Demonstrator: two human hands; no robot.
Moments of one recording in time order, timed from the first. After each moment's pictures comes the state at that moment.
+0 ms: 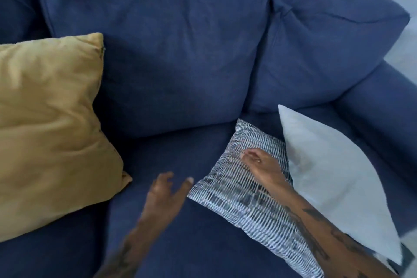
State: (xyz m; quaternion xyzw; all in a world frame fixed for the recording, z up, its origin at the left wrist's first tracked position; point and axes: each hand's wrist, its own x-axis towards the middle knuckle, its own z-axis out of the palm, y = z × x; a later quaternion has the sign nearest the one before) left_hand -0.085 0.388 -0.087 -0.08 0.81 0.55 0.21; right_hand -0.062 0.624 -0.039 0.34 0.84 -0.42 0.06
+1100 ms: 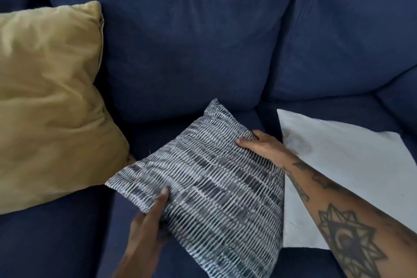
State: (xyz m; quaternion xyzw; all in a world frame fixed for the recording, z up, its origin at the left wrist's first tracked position) left_hand -0.034 0.360 -0.123 -0.36 0.54 0.71 0.25; right_hand -0.130 0.662 -0.092 0.30 0.82 -0.42 0.25
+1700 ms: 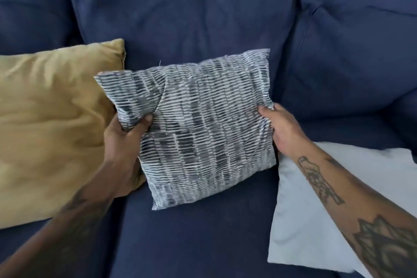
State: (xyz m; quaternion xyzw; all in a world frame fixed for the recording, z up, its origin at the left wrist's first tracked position) left_hand -0.180 0.346 -0.008 -0.12 0.71 0.69 -0.04; right_hand -0.167 0.673 -0.021 0.25 0.61 -0.75 -0.01
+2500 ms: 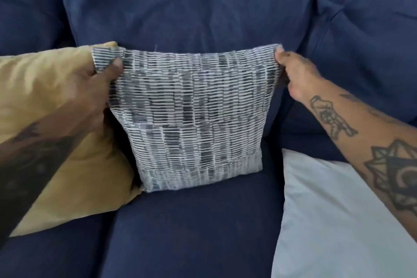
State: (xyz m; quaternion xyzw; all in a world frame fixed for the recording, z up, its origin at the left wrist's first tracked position) left_hand -0.302 0.326 0.027 -0.12 0.70 0.70 -0.05; right_hand -0.305 0.713 0.039 0.23 0.70 -0.68 -0.08
